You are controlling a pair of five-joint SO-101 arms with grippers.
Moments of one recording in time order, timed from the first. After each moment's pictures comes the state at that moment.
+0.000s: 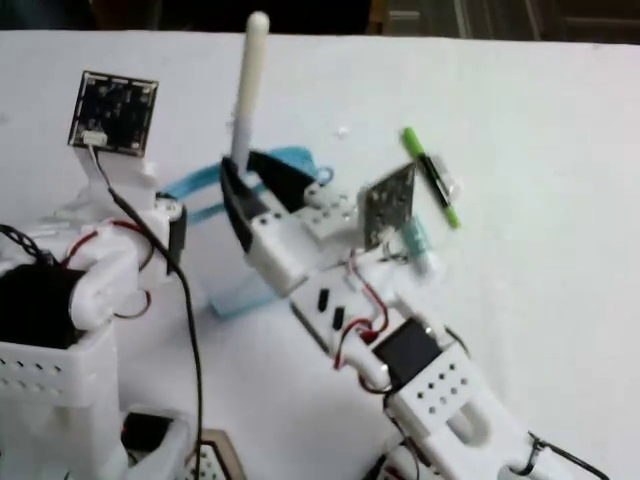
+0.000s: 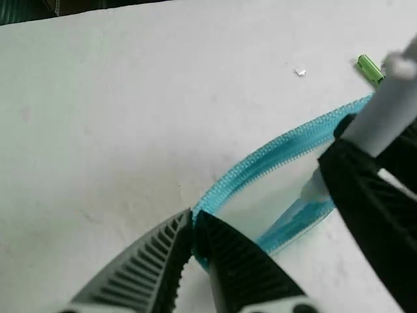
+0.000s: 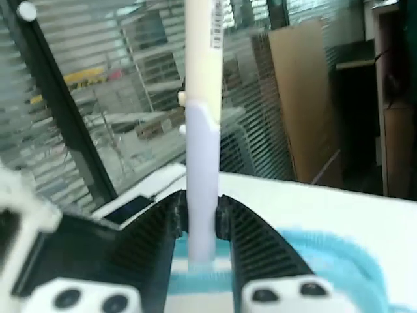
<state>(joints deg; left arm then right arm) 1.1 -37.2 4.8 93.7 -1.5 -43.8 -54.5 53.1 8.3 -15.0</state>
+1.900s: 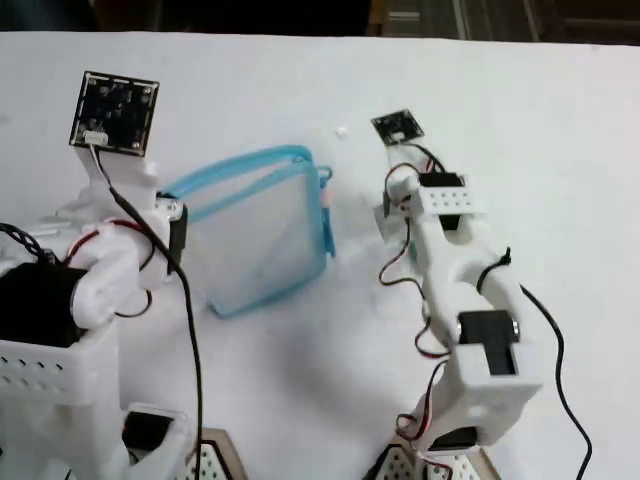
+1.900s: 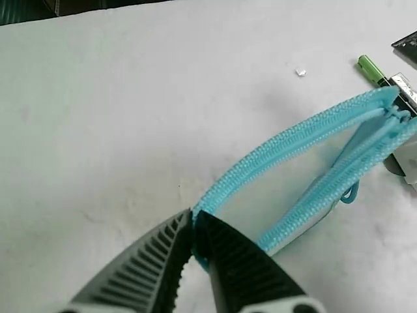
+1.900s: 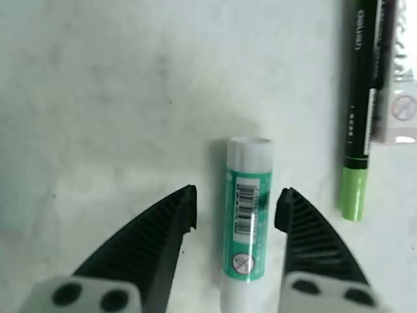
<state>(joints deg) 1.2 -37.2 4.8 93.7 -1.6 -6.6 12.6 17.8 51.8 18.4</state>
